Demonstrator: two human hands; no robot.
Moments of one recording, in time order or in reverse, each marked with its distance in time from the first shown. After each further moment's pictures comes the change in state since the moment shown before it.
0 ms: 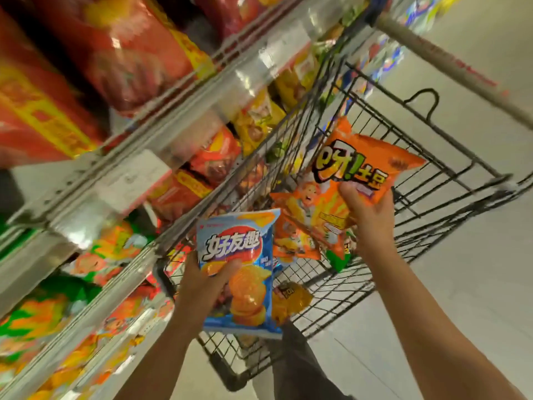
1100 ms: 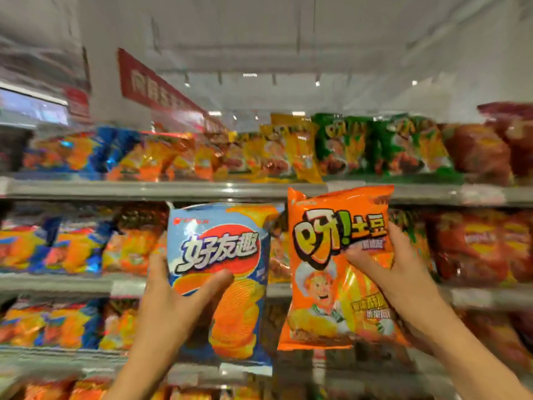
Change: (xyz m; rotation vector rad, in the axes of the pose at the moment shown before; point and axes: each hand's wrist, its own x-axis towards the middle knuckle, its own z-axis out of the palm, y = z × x) left_hand -0.530 0.027 -0.468 -0.261 1.290 0.814; right_hand -0.543 -0.348 0.201 0.124 -1.063 -1.027
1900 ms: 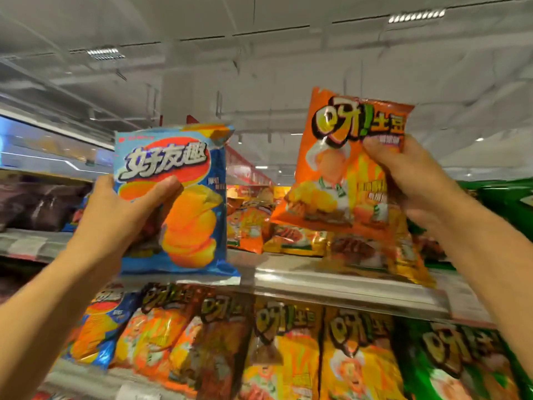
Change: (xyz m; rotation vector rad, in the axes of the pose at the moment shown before) left_hand 0.260 0.054 -0.064 -0.086 0.255 0.149; right_hand 0.315 -0.080 0.113 0.346 -0.095 -0.168
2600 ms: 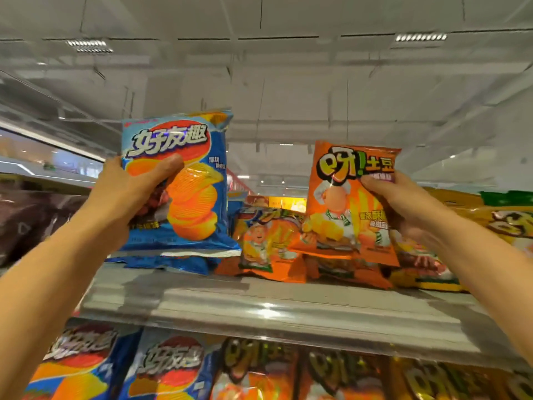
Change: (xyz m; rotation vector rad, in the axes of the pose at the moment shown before) left_hand 0.249 -0.125 -0.122 -0.254 -0.230 0.031; right_hand 0.070 0.082 0.239 -0.174 0.062 0.223
